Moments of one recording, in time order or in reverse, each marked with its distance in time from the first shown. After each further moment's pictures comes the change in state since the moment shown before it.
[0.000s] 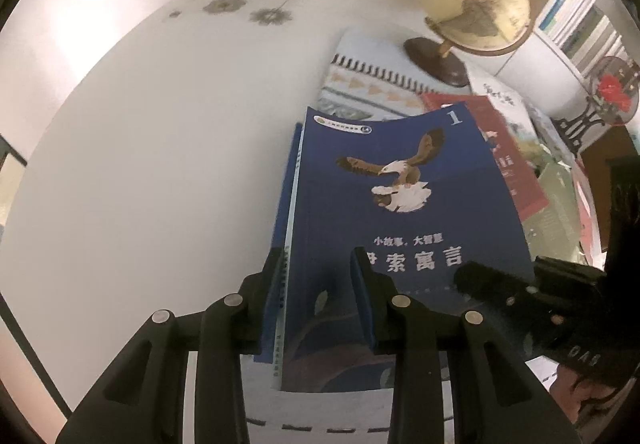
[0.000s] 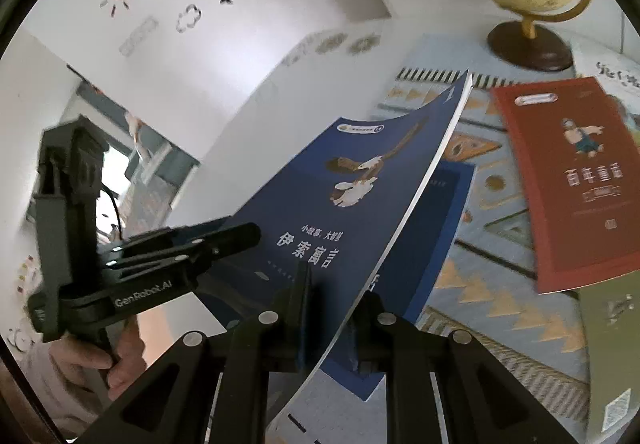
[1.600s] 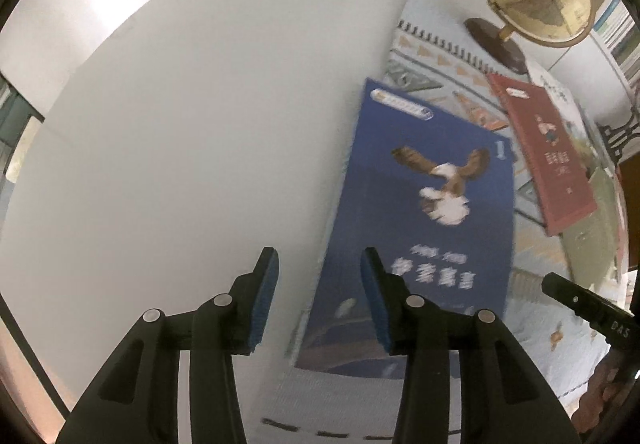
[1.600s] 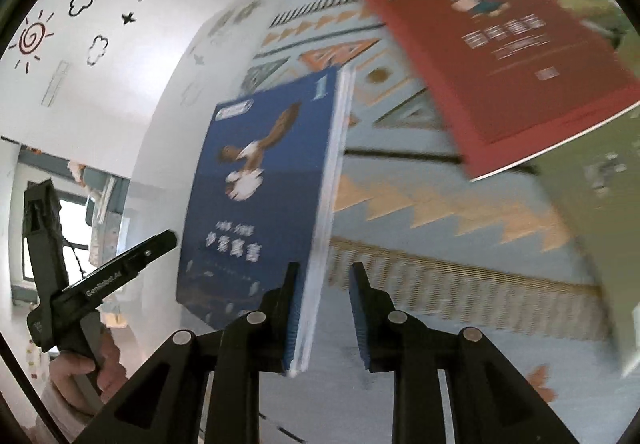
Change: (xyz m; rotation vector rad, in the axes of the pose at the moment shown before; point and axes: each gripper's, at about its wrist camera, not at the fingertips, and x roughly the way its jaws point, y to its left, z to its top) left arm 0.027 0.027 -0.008 -0.086 0.068 0.102; right arm 0.005 -0.069 -0.044 0.317 0.054 -0.138
